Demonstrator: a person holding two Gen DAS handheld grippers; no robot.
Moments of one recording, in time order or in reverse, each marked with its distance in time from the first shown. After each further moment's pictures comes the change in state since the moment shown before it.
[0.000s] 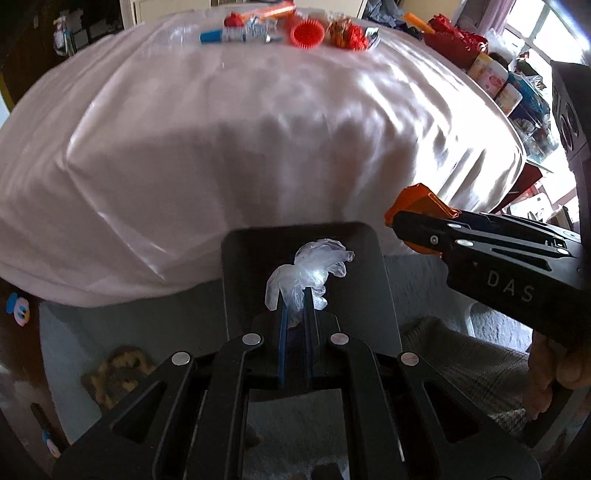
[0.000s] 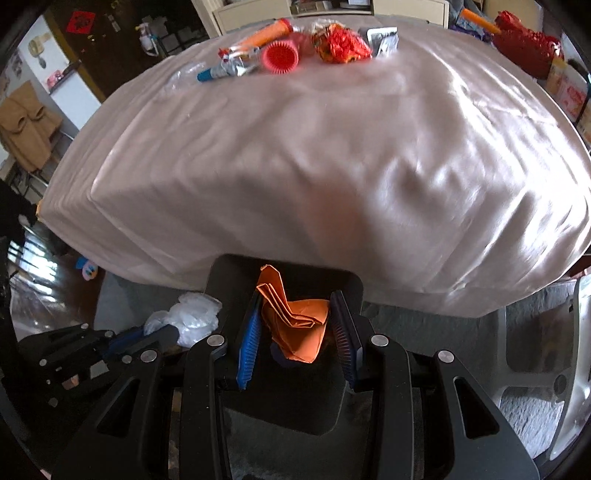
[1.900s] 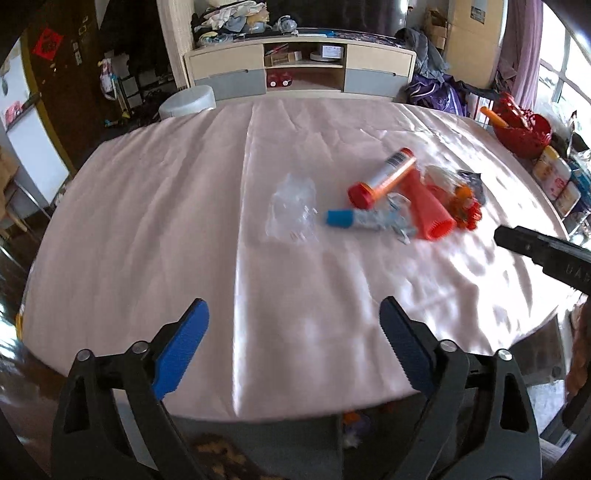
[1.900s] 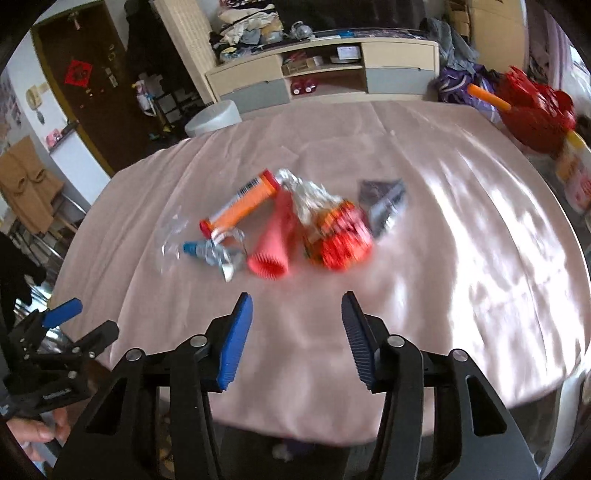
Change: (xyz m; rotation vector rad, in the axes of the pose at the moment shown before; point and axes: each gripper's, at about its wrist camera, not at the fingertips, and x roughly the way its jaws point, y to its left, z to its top) left arm -0.054 0.094 0.170 -0.017 -0.221 0.226; right arm -0.017 -0.006 0.179 0.051 -0.211 0.038
